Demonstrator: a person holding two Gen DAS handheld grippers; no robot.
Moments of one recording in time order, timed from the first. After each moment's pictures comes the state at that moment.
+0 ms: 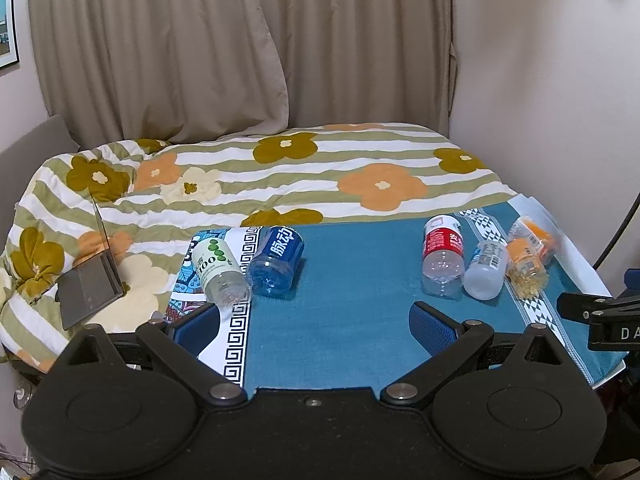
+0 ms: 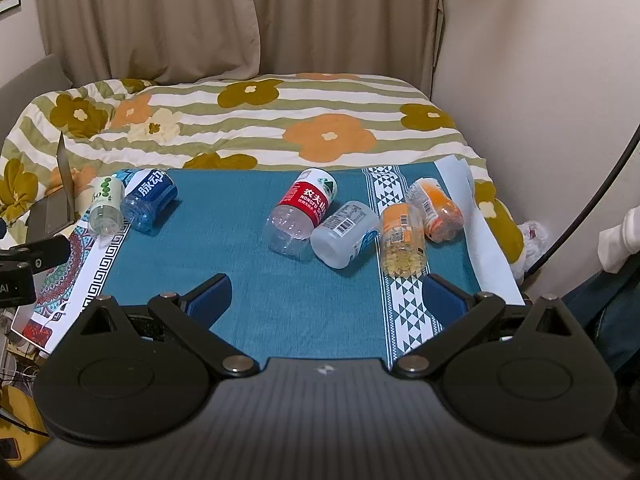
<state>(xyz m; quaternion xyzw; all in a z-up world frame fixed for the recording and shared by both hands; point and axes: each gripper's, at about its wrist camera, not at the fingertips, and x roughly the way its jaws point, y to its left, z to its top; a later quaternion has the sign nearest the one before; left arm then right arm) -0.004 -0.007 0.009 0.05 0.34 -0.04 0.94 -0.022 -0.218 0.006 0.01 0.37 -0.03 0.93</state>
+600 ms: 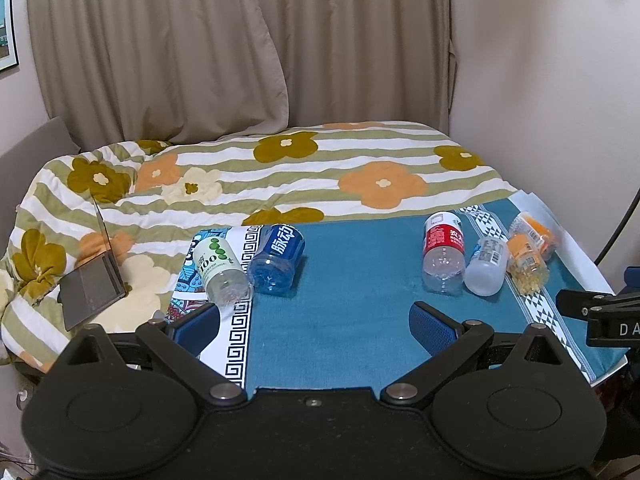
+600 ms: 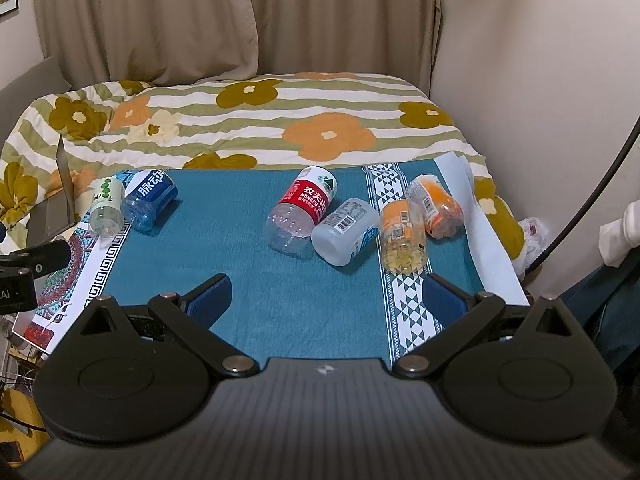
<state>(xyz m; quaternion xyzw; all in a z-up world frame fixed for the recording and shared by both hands) -0.008 -0.004 0.007 0.06 0.34 -0.04 0.94 -0.023 -0.219 0.006 0.02 0.38 -0.03 0.93</state>
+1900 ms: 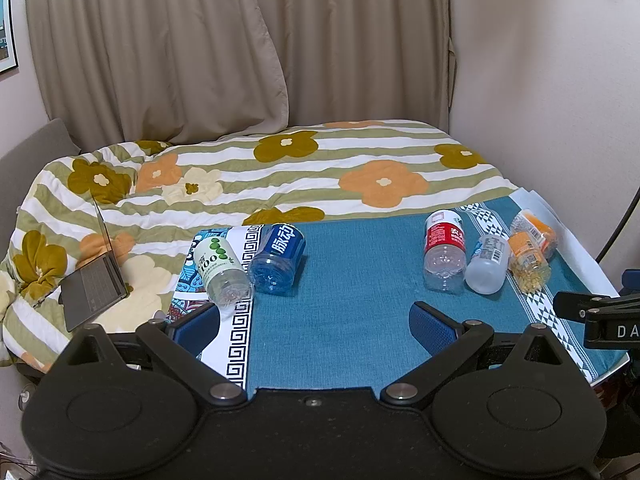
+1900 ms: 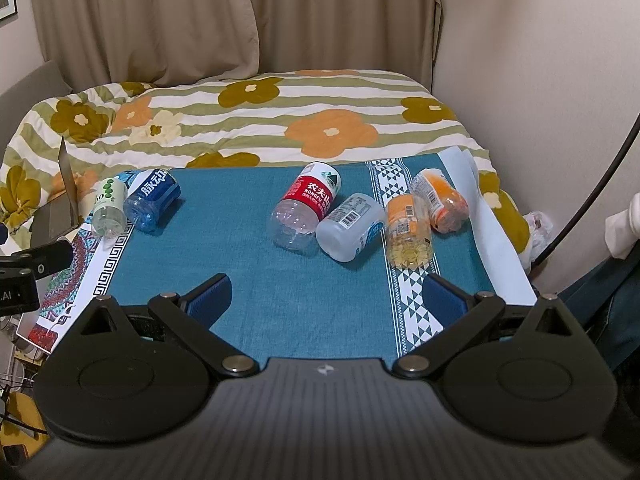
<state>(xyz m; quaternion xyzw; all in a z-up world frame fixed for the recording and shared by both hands) -0.007 -0.004 0.006 0.06 0.34 -0.04 0.94 -0.026 -0.213 0.003 0.02 0.38 -0.03 0.93</state>
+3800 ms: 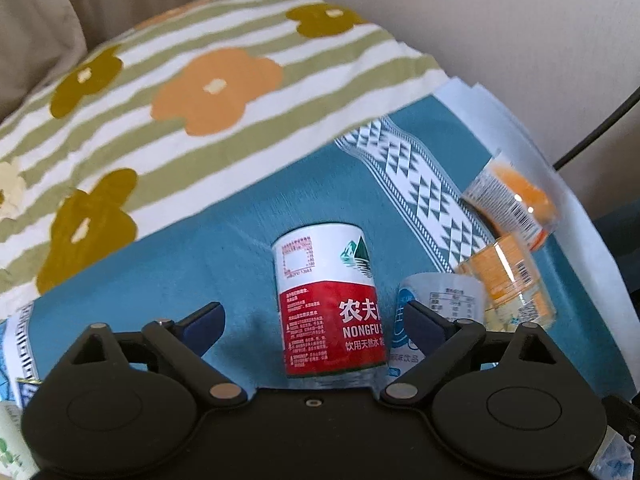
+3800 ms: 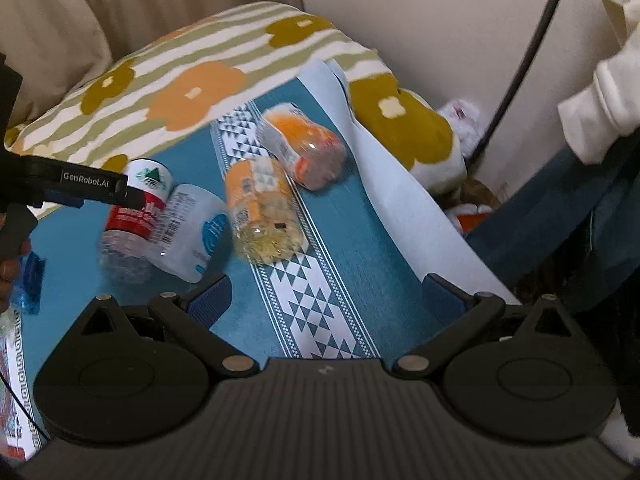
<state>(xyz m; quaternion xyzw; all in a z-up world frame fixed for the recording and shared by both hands) 0.267 -0.191 -0.107 0.15 0.54 -0.24 0.79 0.055 -0.346 -0.061 0.16 0.47 -0.19 0.84</state>
